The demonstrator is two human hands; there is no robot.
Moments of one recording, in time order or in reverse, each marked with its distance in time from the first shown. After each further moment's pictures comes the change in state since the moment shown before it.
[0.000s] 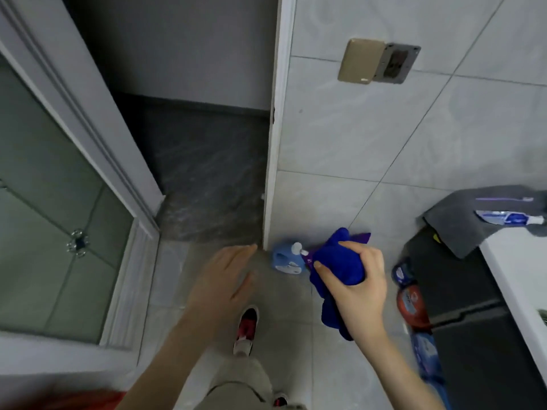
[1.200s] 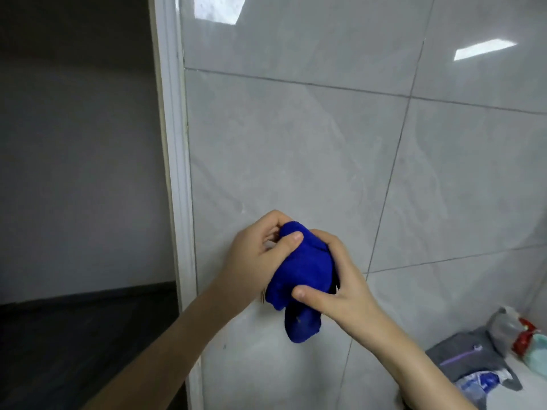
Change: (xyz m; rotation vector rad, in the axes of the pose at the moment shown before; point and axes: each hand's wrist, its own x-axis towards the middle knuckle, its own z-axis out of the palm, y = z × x) left_hand 0.498 0.135 -0.096 -0.848 -0.061 0.430; right_hand 0.392 -0.124 -0.014 0.105 -0.108 -0.273
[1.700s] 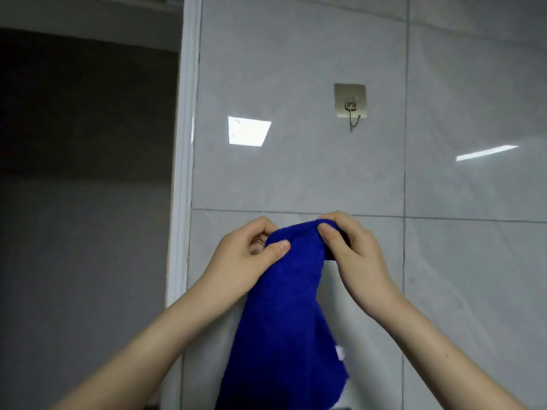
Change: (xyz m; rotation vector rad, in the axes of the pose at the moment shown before) left_hand 0.120 0.090 -0.038 0.273 0.135 0.241; right_hand 0.164 -0.087 -0.077 0.005 0.205 -0.482
